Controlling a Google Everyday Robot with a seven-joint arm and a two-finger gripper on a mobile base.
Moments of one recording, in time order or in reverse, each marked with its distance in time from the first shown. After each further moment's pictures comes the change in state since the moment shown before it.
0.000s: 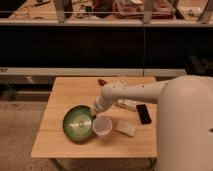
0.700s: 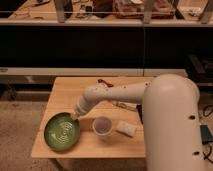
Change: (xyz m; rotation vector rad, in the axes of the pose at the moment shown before) arm 0.048 -0.091 0.058 0.195 0.014 -0.296
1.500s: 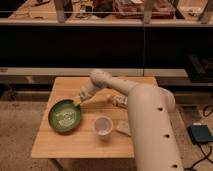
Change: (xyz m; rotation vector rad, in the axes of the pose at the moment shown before) arm 0.038 0.093 0.001 0.143 0.008 0.139
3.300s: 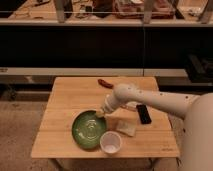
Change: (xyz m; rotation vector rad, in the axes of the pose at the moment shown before) arm -0.125 -0.026 -0.082 -0.198 0.009 -0.250
